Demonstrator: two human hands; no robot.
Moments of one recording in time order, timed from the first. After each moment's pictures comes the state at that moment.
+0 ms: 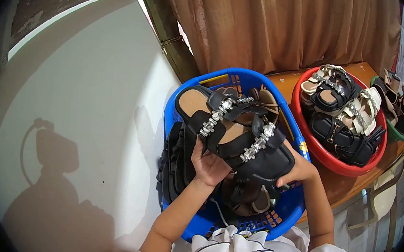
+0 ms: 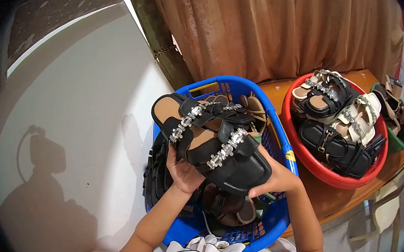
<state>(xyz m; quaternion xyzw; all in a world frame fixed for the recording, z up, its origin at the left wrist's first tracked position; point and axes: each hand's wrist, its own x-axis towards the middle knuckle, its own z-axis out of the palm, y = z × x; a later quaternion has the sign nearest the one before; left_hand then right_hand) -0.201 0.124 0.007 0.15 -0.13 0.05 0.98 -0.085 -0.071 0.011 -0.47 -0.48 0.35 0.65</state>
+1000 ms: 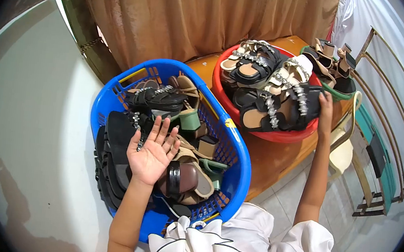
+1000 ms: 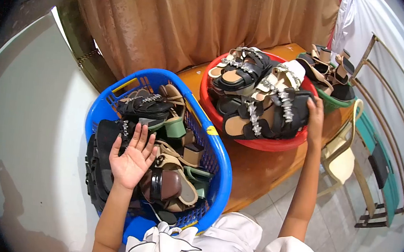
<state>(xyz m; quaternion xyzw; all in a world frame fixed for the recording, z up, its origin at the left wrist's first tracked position) -0.190 0.106 0.010 0.11 -0.02 -0.04 0.99 0.017 -0.305 -0.003 -0.68 -0.14 -0.23 0.69</state>
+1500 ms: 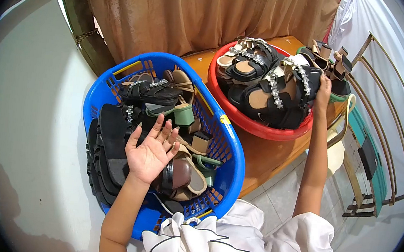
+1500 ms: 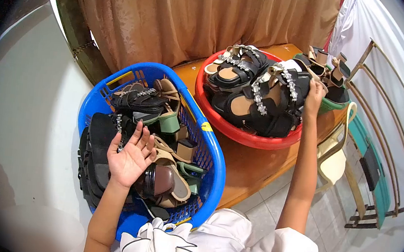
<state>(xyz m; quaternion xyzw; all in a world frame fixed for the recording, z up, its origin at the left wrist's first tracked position) -0.192 0.099 0.004 0.10 -0.01 -0.08 0.99 0.096 -0.317 0.004 -0.66 -0.07 -0.35 0.66</state>
